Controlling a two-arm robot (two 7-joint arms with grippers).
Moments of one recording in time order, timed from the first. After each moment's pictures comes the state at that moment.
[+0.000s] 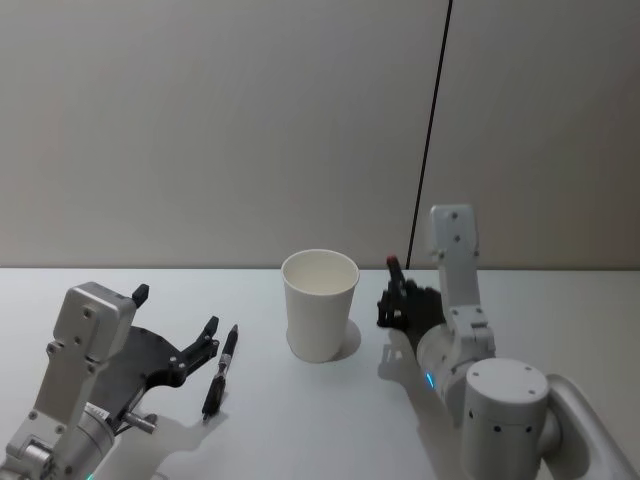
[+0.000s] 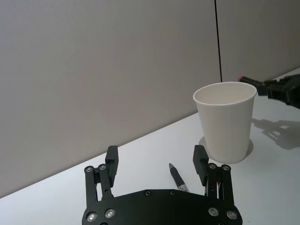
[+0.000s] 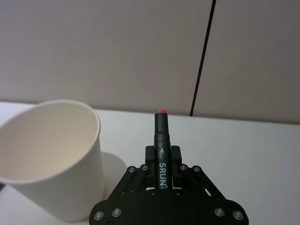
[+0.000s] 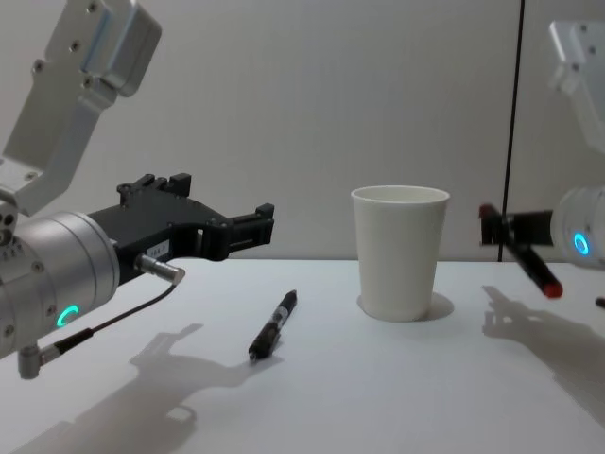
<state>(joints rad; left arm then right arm) -0.24 0.38 0.45 -1.63 -0.20 0.01 -0.01 0.36 0.05 -0.25 -1.46 0.13 0.49 -0.18</state>
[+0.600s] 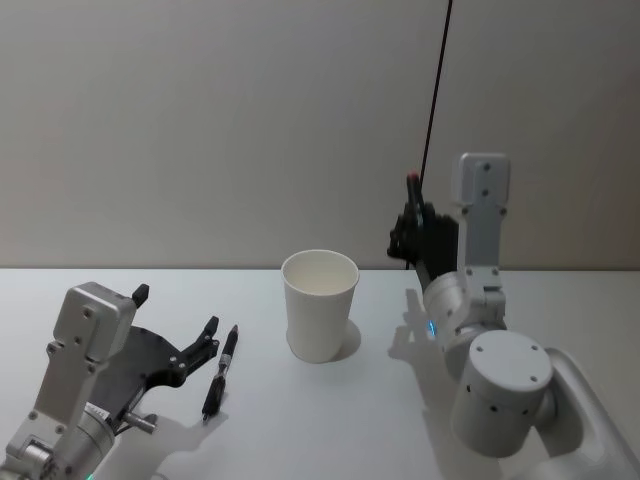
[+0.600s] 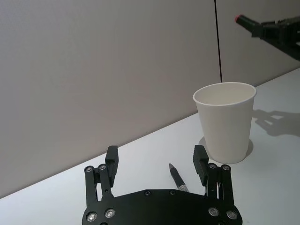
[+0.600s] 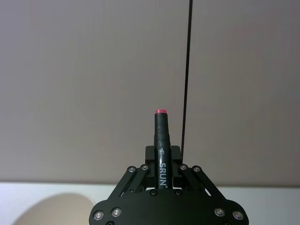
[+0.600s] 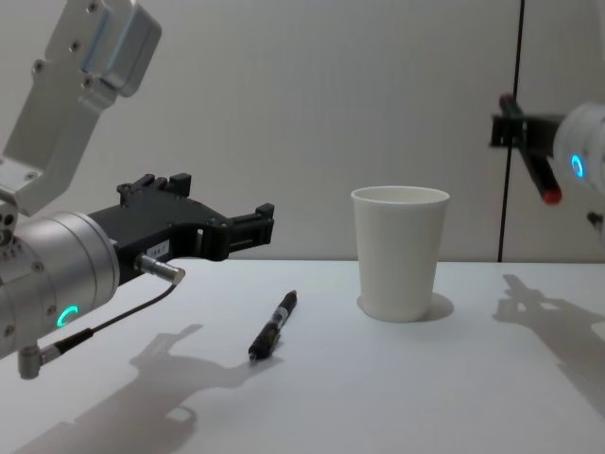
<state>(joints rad) -0.24 0.38 0.45 -1.63 -0.20 0.01 -0.01 0.41 0.02 -0.23 -1.45 0.09 0.24 -0.23</state>
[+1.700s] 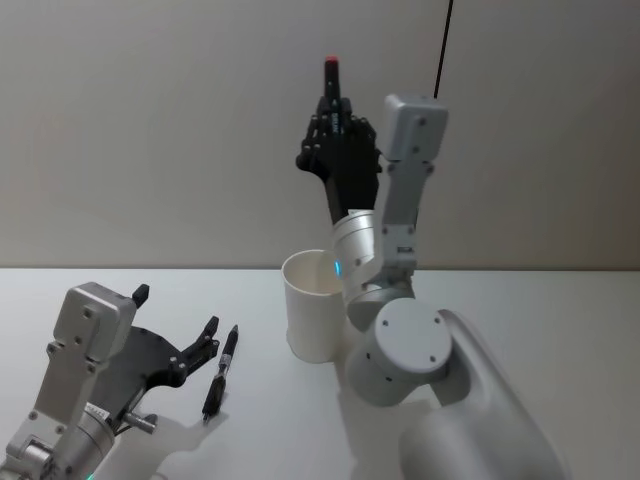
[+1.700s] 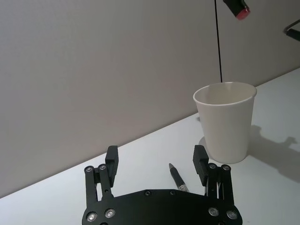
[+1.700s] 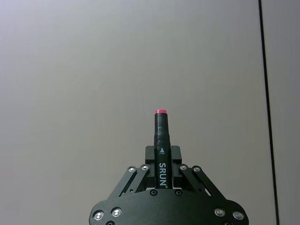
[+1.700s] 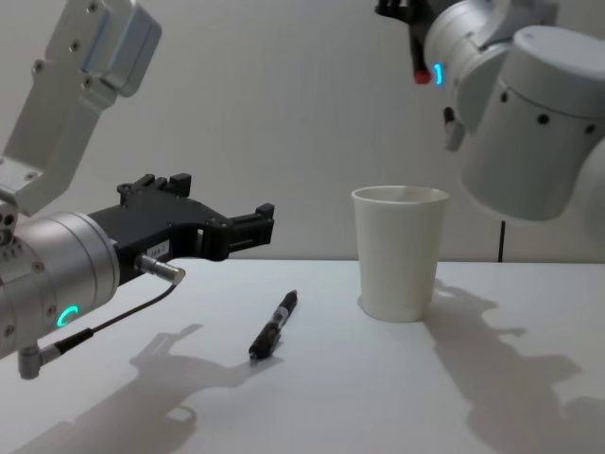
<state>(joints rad) -0.24 0.38 0.45 -1.63 -0.20 0.01 -0.01 0.56 -0.13 -0.29 -1.23 0.05 -0.21 -0.19</state>
